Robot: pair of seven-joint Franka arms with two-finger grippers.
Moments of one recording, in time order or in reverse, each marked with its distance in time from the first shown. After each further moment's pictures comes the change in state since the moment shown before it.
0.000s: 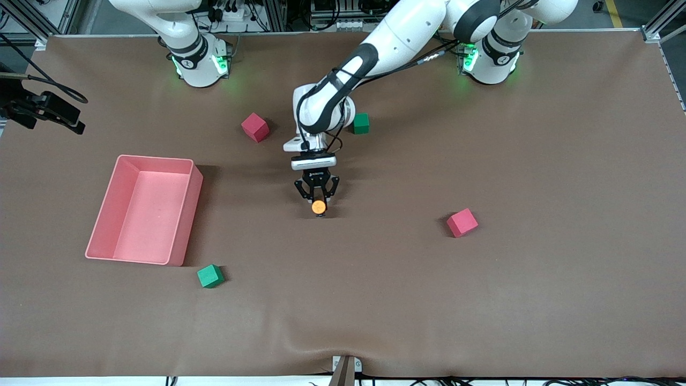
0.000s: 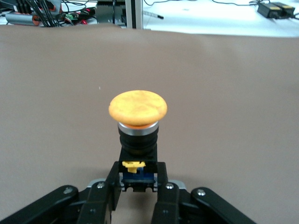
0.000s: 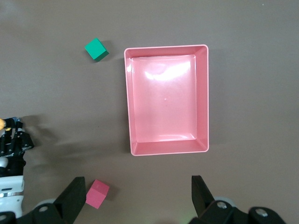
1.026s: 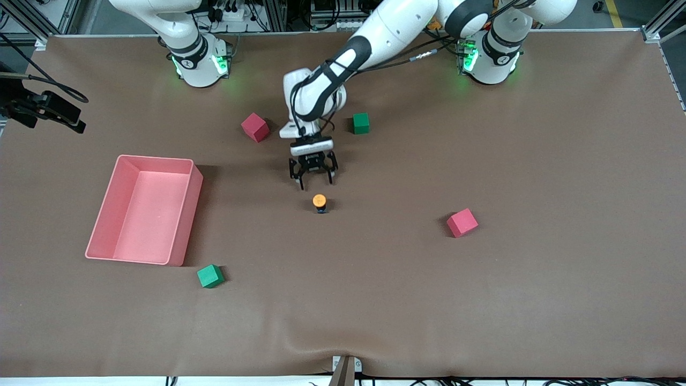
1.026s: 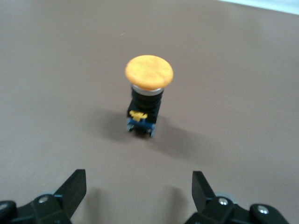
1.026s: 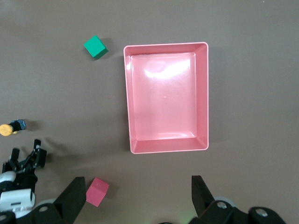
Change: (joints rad) left arm -0.055 -0.061 -0.076 -0.015 -0.321 -0.095 -0.025; right arm 0.000 0.000 0.000 0.000 0.000 -0.010 0.000
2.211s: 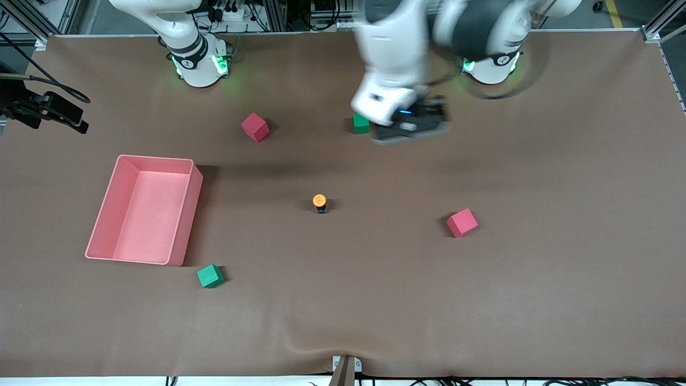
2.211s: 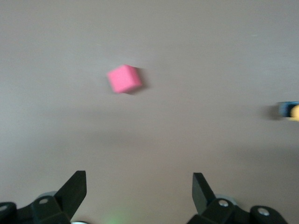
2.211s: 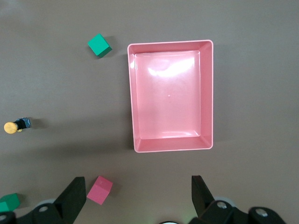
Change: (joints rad) left arm 0.596 -0.694 -0.103 0.015 -0.918 -0.675 1.553; right arm -0.002 0.004 -0.001 0.000 0.021 -0.002 0.000
